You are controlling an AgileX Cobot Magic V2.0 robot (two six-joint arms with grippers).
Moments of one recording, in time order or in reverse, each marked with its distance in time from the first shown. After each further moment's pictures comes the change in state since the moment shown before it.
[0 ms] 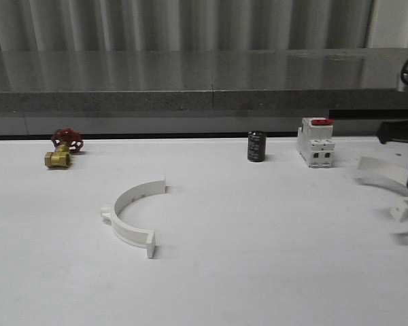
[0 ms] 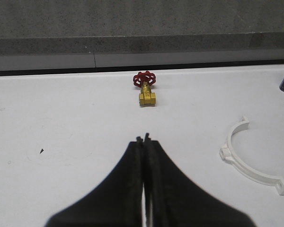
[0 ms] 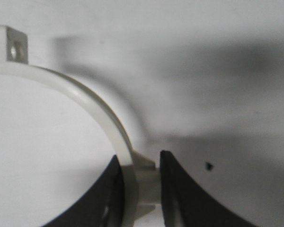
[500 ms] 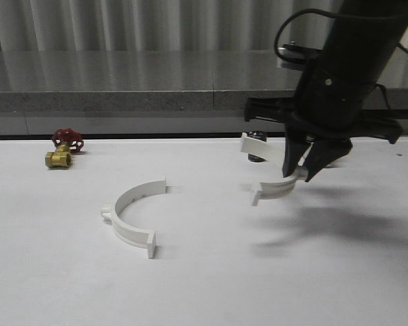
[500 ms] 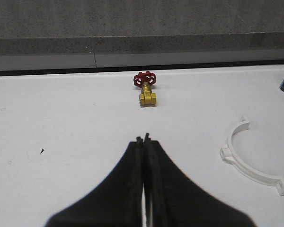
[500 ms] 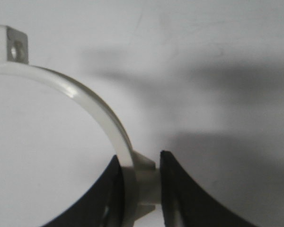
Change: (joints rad) left arm 0.000 0.000 0.000 0.000 -0.002 0.000; right arm 0.428 0.003 -0.110 -0.110 0.039 0.472
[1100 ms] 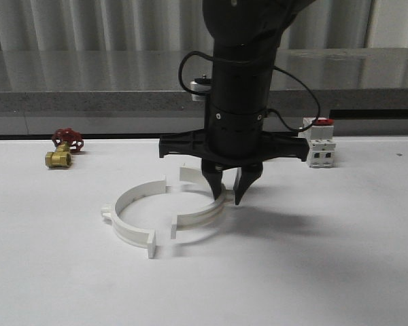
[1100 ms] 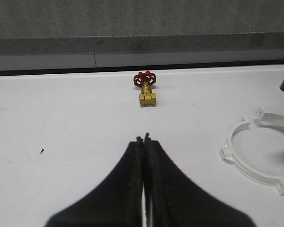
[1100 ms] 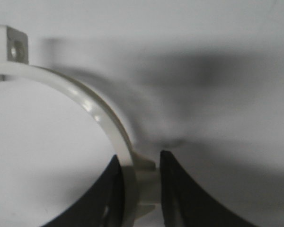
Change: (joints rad) left arm 0.000 0.000 0.000 0.000 0.000 0.000; right arm 0.240 0.252 -0.289 -0.224 0.150 0.340
